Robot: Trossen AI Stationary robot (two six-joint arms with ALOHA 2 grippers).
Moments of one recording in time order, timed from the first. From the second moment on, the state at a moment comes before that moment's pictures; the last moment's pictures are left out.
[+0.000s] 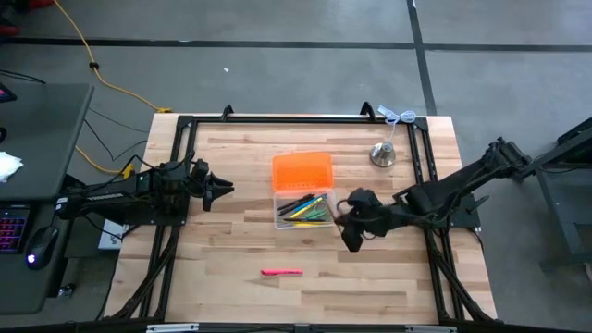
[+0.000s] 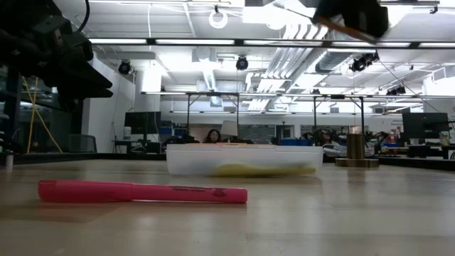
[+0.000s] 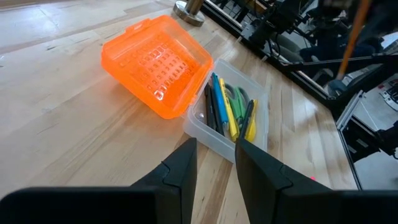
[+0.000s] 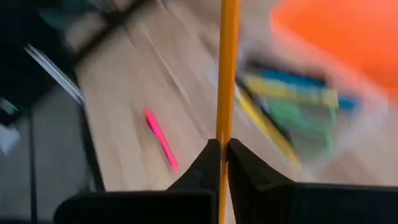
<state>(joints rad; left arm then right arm) 0.16 0.16 0.17 -0.33 0.01 -0.54 0.43 1.30 1.05 -0.51 0.38 0.99</state>
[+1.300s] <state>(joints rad) 0.16 0.16 0.17 -0.36 0.01 -0.54 0.43 1.19 1.05 0.09 0.71 0.40</state>
